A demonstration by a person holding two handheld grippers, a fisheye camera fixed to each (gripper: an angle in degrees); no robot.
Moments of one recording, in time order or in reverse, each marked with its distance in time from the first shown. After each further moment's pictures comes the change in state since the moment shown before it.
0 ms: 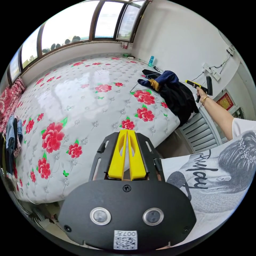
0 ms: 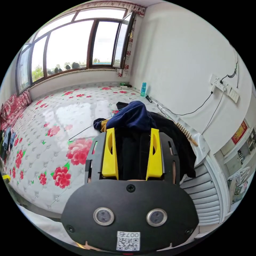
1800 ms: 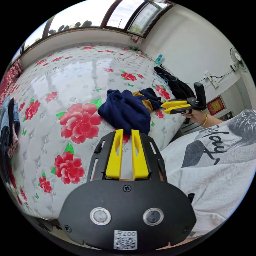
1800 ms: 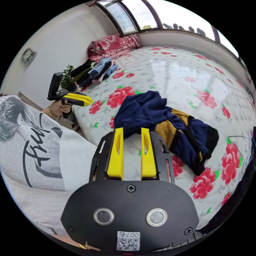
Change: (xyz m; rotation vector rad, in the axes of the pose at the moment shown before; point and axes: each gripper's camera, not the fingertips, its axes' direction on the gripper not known) left arm -0.500 0.261 0.176 -0.073 0.180 -0.003; right arm -0.458 -0.006 -0.027 -0.428 -0.962 -0.632
